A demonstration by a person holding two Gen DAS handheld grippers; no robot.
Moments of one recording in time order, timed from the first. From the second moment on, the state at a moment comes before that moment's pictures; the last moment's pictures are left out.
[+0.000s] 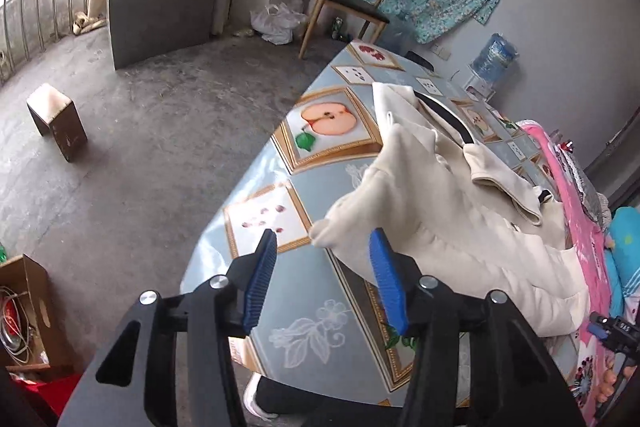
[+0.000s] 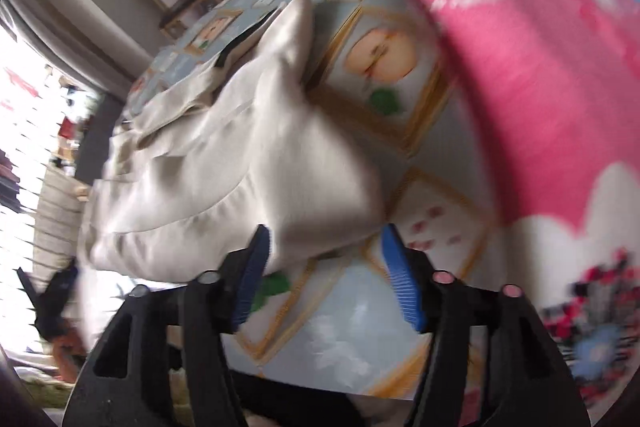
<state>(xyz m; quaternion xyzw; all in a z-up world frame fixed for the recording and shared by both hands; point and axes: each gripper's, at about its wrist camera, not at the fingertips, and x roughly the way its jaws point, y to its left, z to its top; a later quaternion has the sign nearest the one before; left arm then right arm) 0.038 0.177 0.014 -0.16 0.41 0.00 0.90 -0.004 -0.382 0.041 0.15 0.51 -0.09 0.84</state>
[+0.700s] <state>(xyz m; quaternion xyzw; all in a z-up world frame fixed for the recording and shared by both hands) 0.158 0.113 -0.012 -0.05 0.43 -0.06 0.90 0.151 -0.197 -0.001 -0.15 0.56 0.26 0.77</state>
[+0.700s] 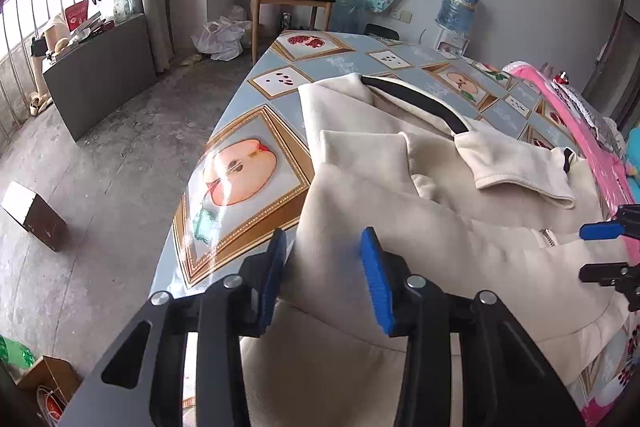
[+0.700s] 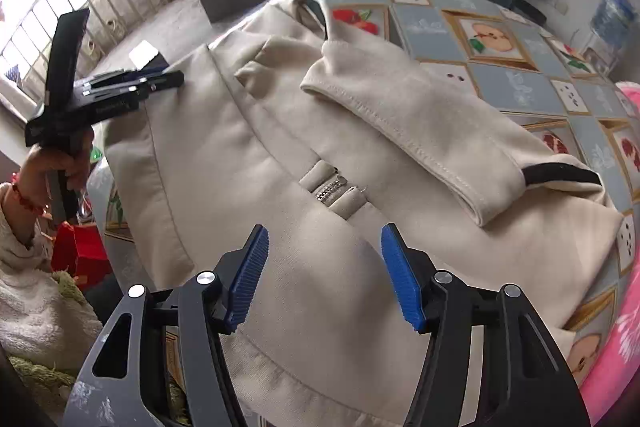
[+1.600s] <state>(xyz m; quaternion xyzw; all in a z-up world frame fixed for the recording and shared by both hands) 0.160 0.117 -0.012 -0.05 0.42 -0.05 0.91 0.146 -0.246 0.042 -0.11 0.49 0.12 0.86</state>
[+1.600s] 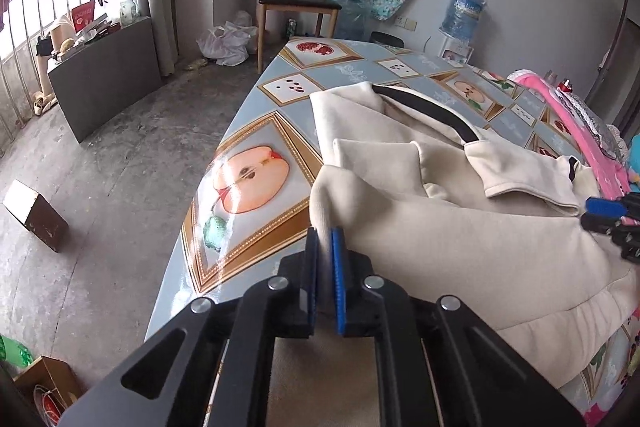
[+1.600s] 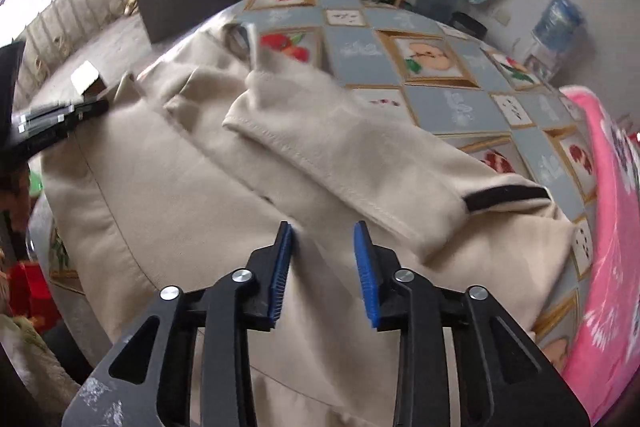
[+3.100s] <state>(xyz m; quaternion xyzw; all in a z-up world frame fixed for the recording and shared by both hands) 0.125 0.117 0.035 -0.05 0.39 -0.09 0.92 0.041 -0.334 0.091 0.03 0.41 0.03 0.91</state>
